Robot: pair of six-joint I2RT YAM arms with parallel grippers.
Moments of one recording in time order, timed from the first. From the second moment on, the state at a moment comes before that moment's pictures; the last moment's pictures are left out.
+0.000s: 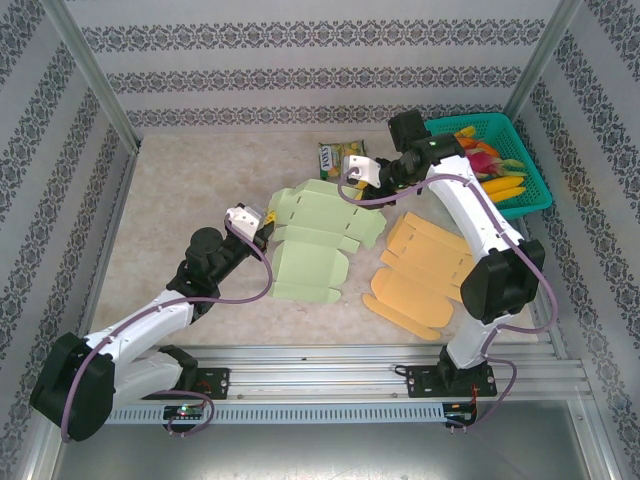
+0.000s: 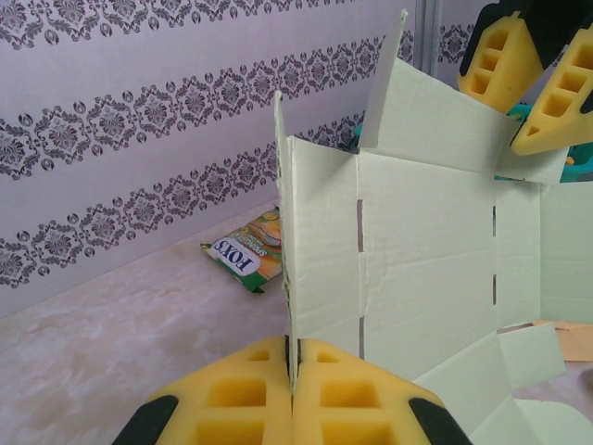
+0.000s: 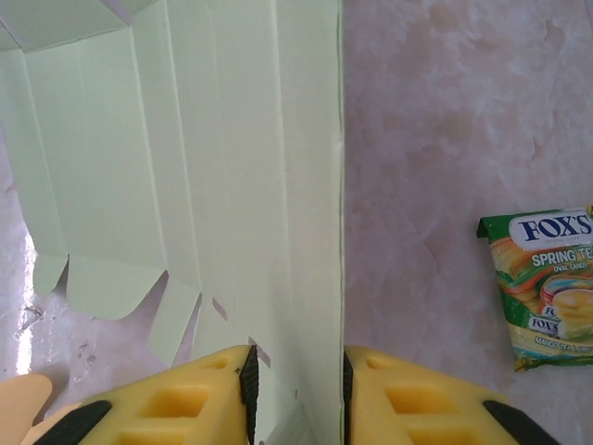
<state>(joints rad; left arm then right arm) -0.47 1.08 0.48 0.54 0.11 0.13 0.30 1.76 1.78 -1.14 -0.55 -1.11</state>
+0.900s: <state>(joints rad) -0.47 1.06 0.54 0.41 -0.13 0.02 0.34 1.77 1.79 -1.10 -0.41 -1.02</state>
